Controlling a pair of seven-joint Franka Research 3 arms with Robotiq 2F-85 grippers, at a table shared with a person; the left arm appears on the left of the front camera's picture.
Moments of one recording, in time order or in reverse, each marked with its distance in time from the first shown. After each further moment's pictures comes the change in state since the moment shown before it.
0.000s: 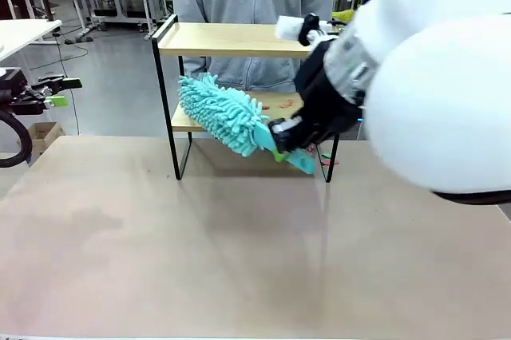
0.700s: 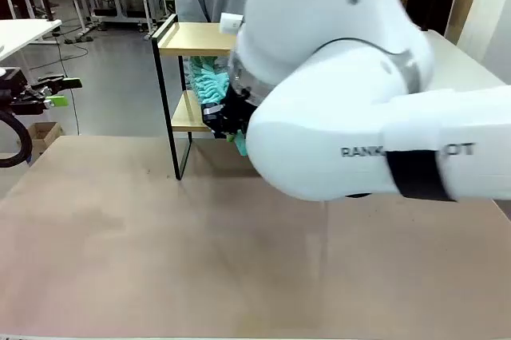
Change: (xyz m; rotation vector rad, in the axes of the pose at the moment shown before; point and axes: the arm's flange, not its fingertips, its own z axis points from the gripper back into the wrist) left arm 0.000 0.000 0.000 0.000 0.000 0.000; right arm 0.062 0.062 -0.069 -0.163 -0.105 -0.219
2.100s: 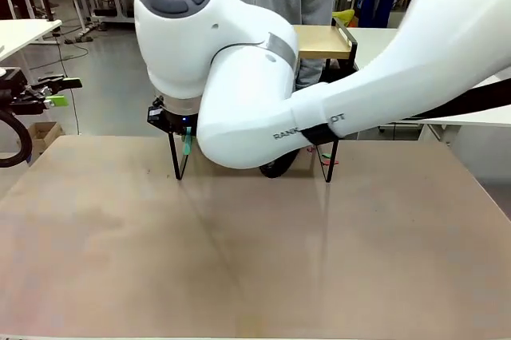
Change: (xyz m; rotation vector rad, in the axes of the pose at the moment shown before) left arm 0.000 0.000 0.000 0.000 0.000 0.000; right arm 0.031 0.079 -0.094 -0.080 0.001 -0.130
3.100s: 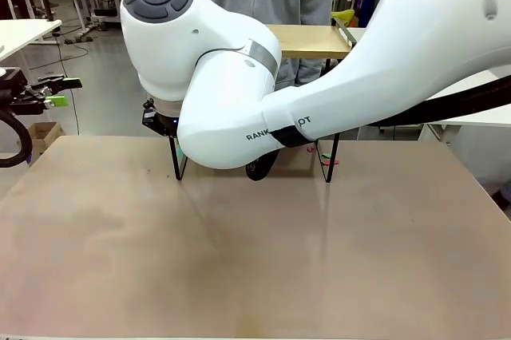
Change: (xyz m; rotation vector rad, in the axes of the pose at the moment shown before) left arm 0.000 0.000 0.000 0.000 0.000 0.000; right arm 0.010 0.004 -0.017 -0.033 0.032 -0.068
